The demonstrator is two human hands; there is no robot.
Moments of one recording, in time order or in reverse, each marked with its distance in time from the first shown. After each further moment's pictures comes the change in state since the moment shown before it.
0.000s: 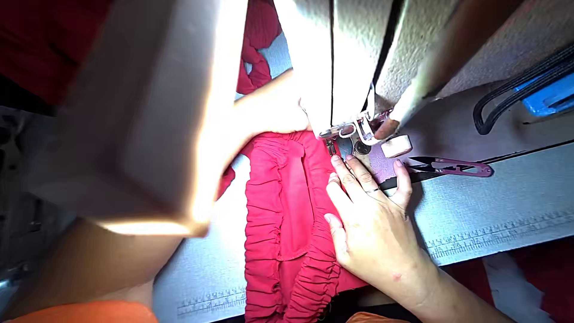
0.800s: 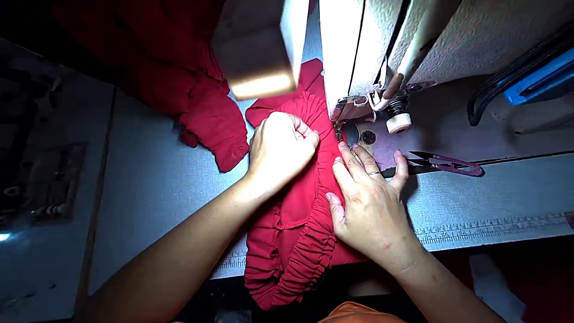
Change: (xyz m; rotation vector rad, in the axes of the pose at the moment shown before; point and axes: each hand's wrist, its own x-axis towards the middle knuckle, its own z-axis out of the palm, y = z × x) left_hand -0.012 0.199 0.014 0.214 0.295 -1.148; right_hand 0.002 0.002 0.001 0.029 -0.011 -0.015
